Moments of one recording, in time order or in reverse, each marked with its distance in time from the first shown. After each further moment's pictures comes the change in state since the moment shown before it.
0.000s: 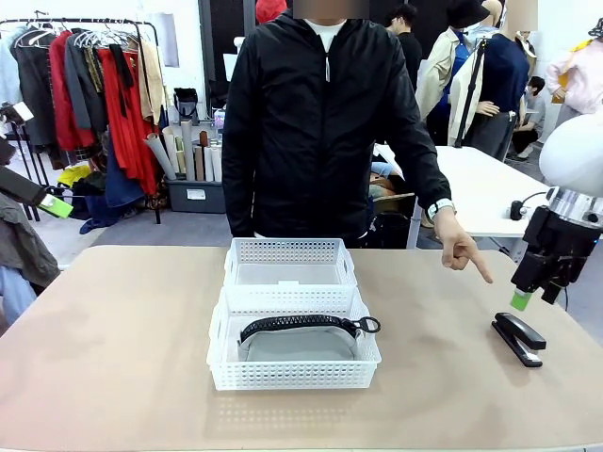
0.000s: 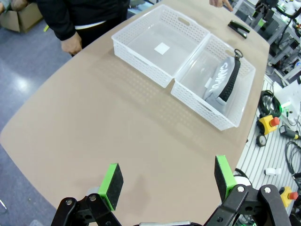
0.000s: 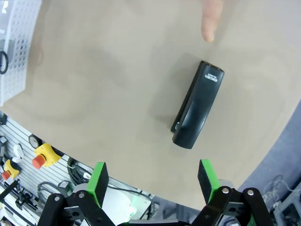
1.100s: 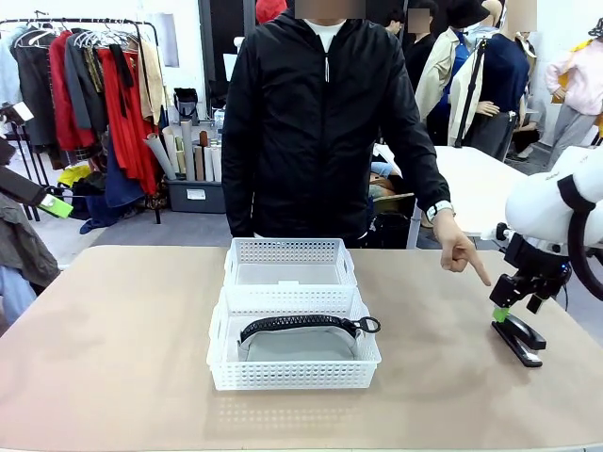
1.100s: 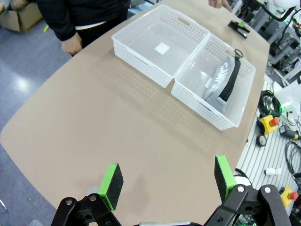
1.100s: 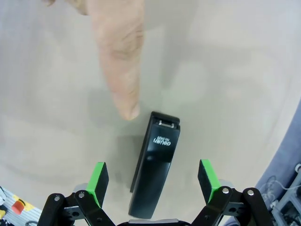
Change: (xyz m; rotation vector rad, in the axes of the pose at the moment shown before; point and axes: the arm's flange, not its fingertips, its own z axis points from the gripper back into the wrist) left arm 0.000 0.000 0.000 0.000 0.000 0.000; right arm 0.043 -0.040 -0.068 -0.122 -0.070 -0.081
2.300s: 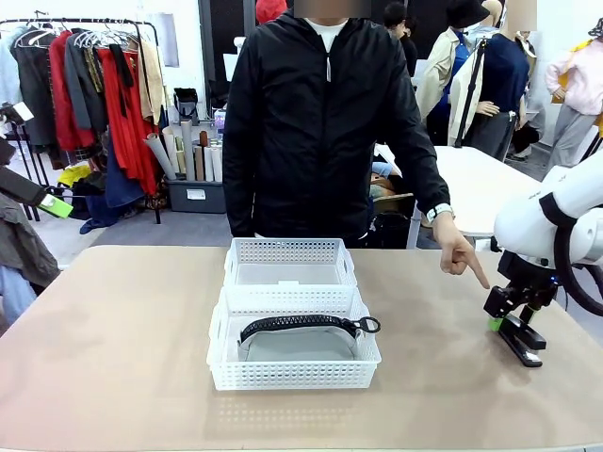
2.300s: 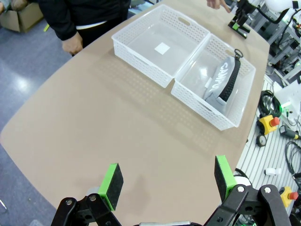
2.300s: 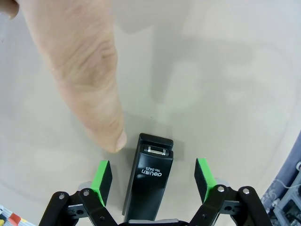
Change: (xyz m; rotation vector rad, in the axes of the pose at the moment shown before) left arm 0.000 0.000 0.000 0.000 0.000 0.000; right arm 0.009 -0.006 -0.032 -0.015 0.003 -0.023
